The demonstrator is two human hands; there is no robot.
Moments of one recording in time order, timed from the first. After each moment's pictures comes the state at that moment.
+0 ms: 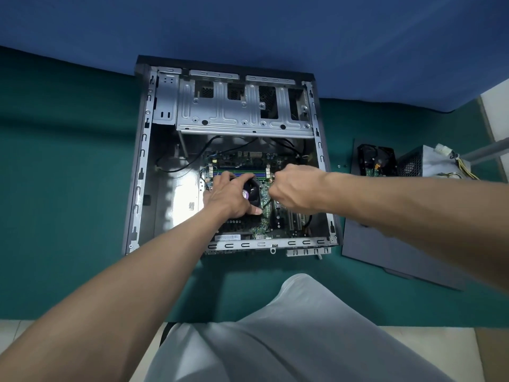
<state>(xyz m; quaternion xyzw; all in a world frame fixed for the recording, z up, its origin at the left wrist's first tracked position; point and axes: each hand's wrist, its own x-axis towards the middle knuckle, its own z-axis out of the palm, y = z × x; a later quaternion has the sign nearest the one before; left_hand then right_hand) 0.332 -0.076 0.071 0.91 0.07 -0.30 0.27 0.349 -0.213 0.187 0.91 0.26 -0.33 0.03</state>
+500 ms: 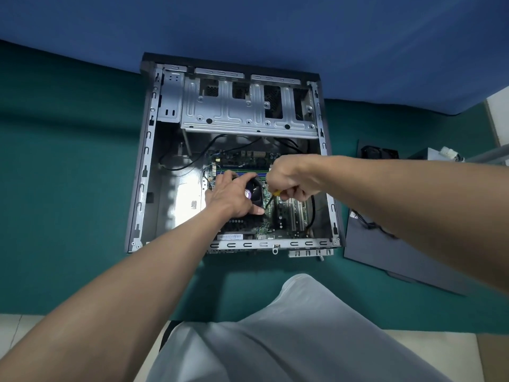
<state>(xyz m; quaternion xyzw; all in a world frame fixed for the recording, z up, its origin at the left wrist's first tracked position) 0.330 -0.074 0.072 0.91 0.08 -0.30 0.28 0.369 -0.180 0.185 0.86 -0.07 -0.50 -0.10</state>
